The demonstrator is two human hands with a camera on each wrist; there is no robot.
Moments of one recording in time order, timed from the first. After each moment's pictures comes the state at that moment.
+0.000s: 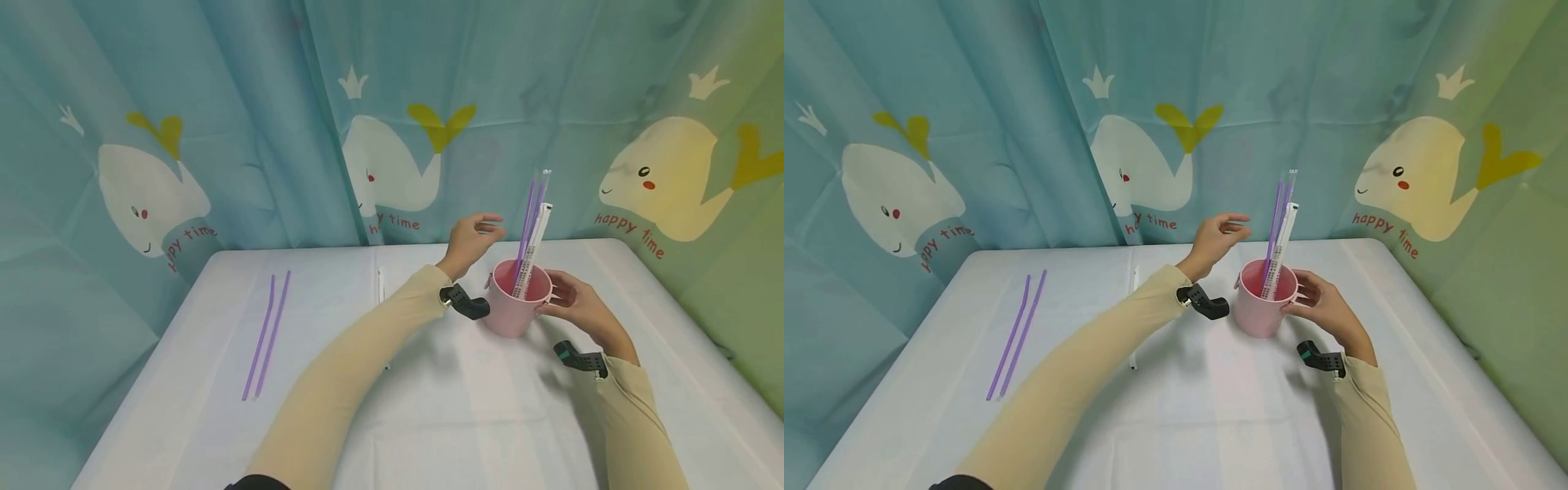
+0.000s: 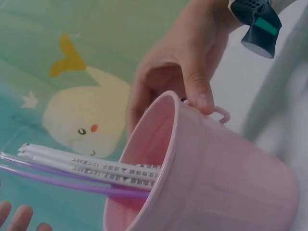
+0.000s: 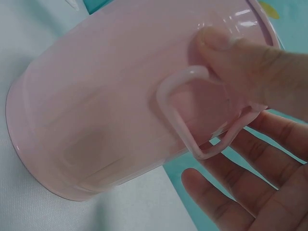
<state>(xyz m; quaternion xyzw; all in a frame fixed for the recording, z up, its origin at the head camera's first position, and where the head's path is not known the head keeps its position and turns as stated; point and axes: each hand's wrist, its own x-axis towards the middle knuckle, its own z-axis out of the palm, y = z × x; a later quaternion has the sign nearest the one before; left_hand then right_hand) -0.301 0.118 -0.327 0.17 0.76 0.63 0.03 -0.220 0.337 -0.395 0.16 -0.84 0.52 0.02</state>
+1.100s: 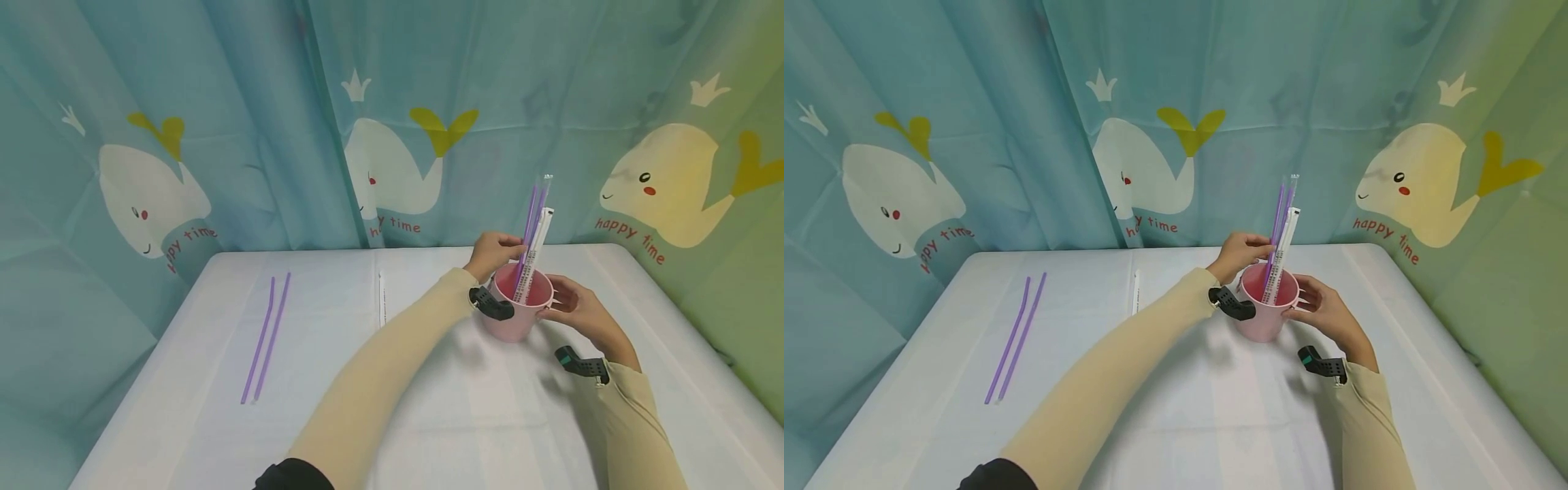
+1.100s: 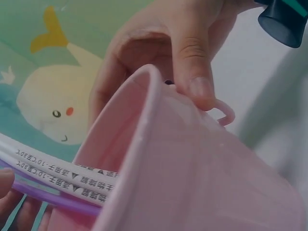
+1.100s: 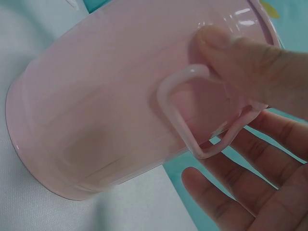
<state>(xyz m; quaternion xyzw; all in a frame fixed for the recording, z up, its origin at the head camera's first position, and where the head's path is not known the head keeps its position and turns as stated) -0.315 0.161 -0.352 0.14 0.76 0.63 0.08 -0.218 0.337 -0.392 0.13 -0.86 0.49 0.01</state>
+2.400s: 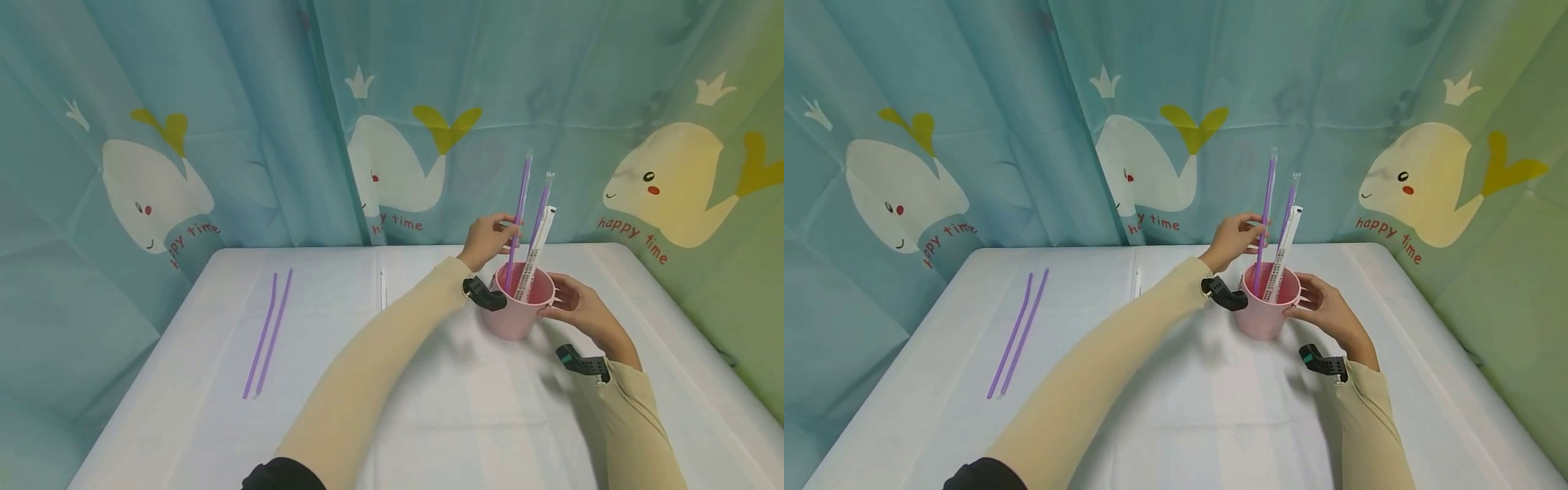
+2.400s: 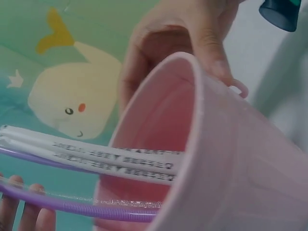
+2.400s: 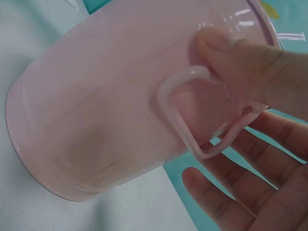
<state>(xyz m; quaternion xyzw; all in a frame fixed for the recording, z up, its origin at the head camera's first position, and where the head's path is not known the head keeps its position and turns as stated) -0.317 0.144 -0.331 0.18 0.75 0.63 0.06 -0.220 0.337 -0.395 0.15 -0.85 0.50 0.02</state>
